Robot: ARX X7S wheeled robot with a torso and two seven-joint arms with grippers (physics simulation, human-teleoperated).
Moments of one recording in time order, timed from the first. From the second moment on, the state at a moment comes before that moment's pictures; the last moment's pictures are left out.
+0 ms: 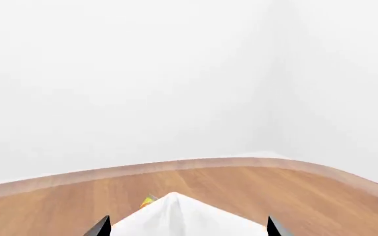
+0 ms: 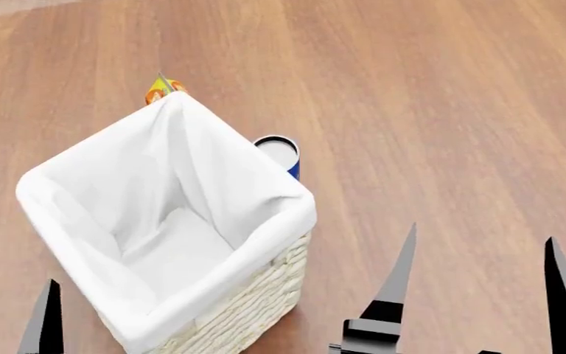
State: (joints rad) left arm -0.29 -0.92 0.80 1.00 -0.56 -0.13 -1.02; right arm 0.04 0.29 -0.06 -1.00 0.25 0.63 0.42
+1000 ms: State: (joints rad) left arm -0.13 -0.72 1.07 0.70 -0.40 0.01 -0.94; right arm 0.05 0.33 -0.06 -1.00 0.32 0.62 0.48
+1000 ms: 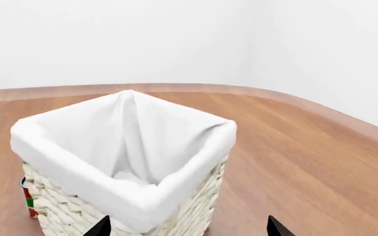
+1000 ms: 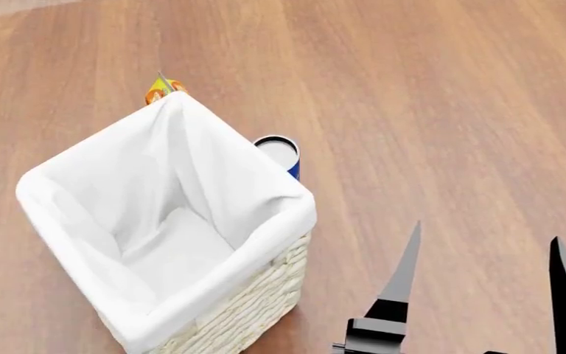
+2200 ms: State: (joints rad) left arm -0.06 -0.61 1.12 0.46 -0.48 0.00 -0.90; right arm 0.06 0.44 -0.13 -0.98 0.41 0.56 0.61
